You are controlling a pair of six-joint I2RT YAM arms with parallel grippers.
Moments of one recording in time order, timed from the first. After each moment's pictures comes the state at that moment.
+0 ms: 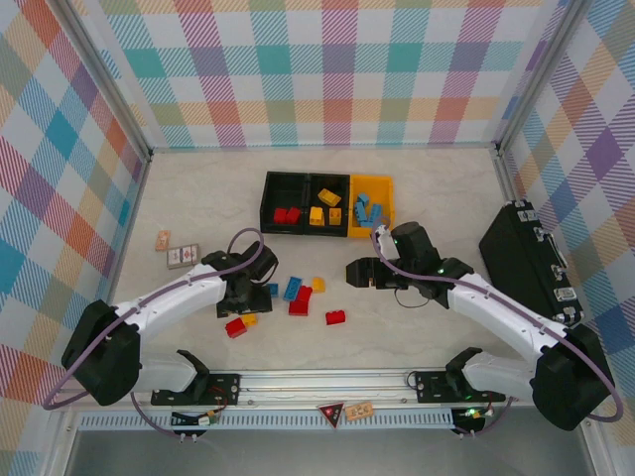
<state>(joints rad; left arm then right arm) -0.64 1.31 0.80 -0.97 -0.14 -0.79 0.61 1.14 0.71 -0.35 -0.43 0.57</state>
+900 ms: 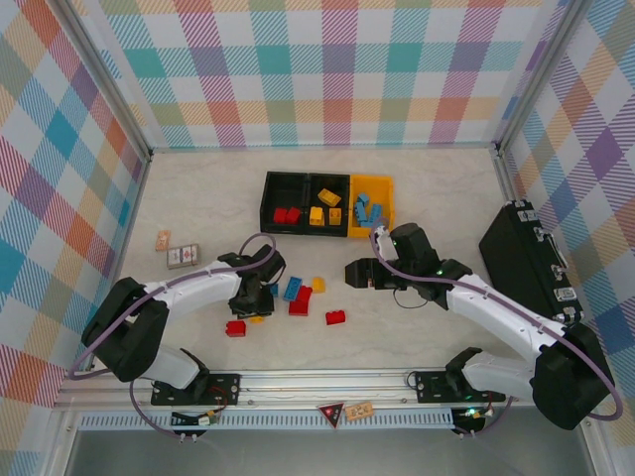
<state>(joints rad) -0.64 1.45 0.77 -0.83 -0.07 -0.78 0.62 1.14 0.70 -0.32 -0.42 0.57</state>
